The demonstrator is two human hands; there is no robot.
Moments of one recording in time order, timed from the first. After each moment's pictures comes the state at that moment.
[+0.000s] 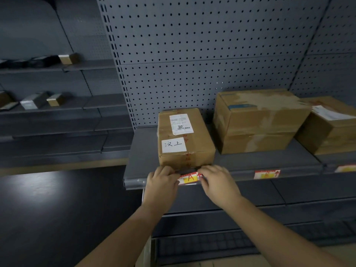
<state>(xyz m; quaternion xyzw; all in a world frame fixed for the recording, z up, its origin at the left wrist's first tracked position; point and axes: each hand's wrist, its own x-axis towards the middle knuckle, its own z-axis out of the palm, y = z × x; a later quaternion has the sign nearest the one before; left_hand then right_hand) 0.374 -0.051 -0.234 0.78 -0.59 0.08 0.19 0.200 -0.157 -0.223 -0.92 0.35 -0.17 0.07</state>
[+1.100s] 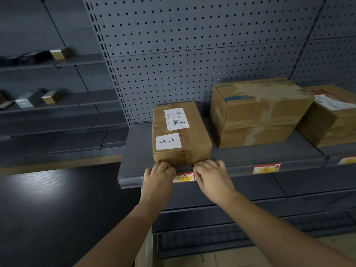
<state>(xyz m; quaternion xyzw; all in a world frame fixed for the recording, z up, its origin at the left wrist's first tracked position) 0.378 -0.065 -0.252 0.77 -0.60 0.12 0.17 0.205 -0.170 -0.249 -0.92 0.32 -0.23 0.03</state>
